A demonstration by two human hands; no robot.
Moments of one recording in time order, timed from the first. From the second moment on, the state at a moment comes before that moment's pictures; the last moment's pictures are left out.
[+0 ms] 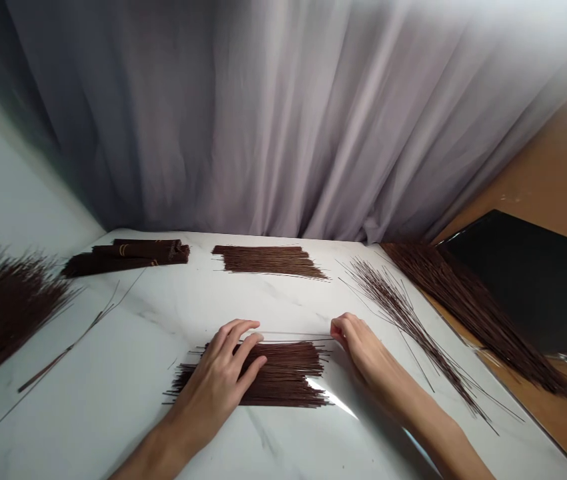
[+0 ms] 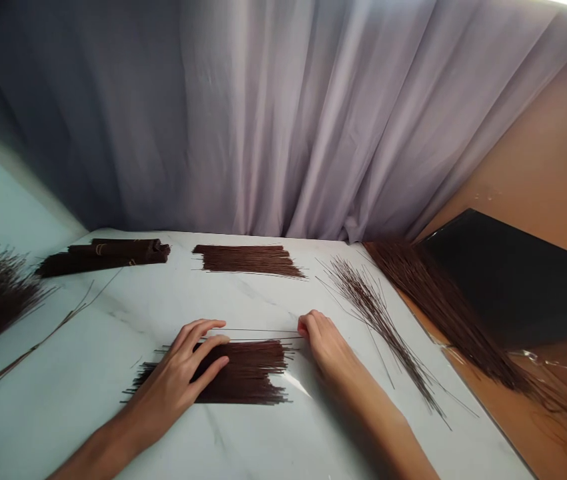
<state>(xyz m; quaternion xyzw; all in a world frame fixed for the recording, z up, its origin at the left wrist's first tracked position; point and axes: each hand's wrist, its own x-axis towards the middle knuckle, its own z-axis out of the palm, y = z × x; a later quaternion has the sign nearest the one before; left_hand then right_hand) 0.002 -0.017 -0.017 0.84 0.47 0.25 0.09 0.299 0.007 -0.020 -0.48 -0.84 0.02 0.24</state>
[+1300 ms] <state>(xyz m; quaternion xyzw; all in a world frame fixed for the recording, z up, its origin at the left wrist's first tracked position) -0.006 -0.014 0.001 0.83 0.49 0.25 0.06 0.247 0.174 -0.038 -0.56 -0.81 -0.05 0.16</state>
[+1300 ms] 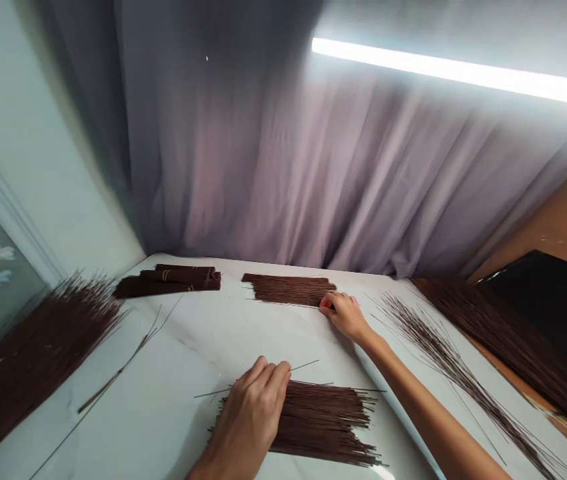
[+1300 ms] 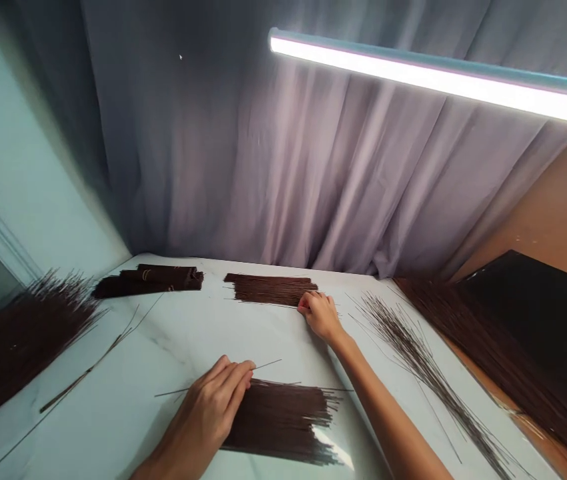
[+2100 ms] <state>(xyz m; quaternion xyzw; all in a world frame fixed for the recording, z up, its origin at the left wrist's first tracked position) 0.000 -0.017 0.012 0.48 0.43 0.40 0.65 0.205 -0.022 0.001 -0.46 -0.78 0.10 0.42</state>
